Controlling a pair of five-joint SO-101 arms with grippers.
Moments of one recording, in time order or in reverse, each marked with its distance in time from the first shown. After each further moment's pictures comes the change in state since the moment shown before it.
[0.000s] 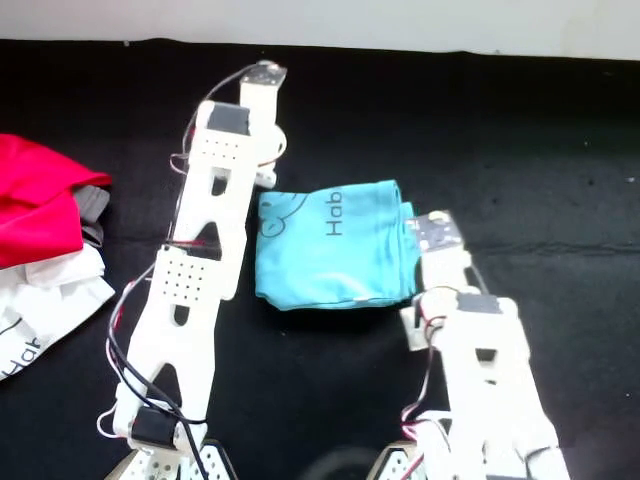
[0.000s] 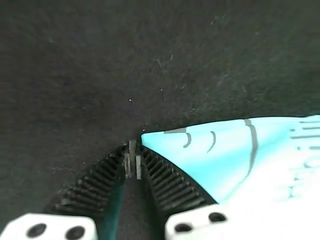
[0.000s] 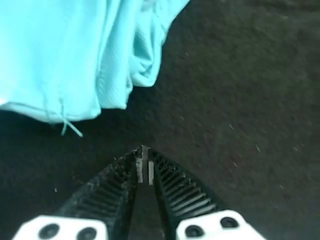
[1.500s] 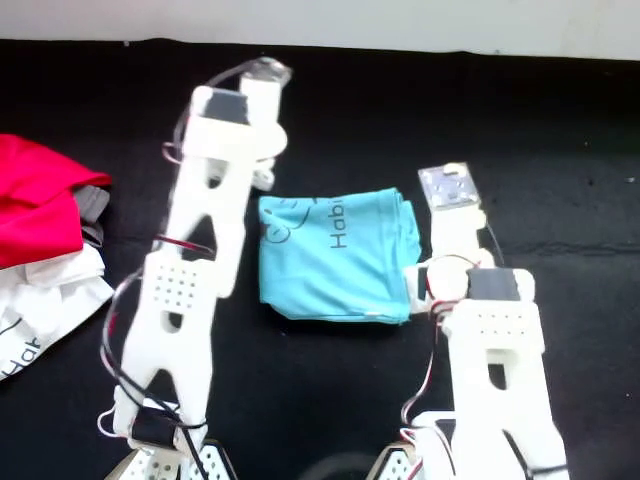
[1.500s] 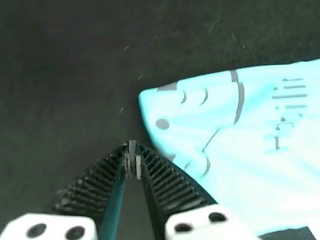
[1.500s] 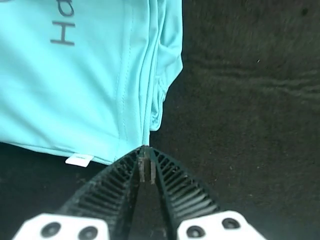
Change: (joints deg) left arm -0.7 -16.0 15.7 7.3 0.0; right arm -3.7 -3.1 -17.1 10.8 -5.6
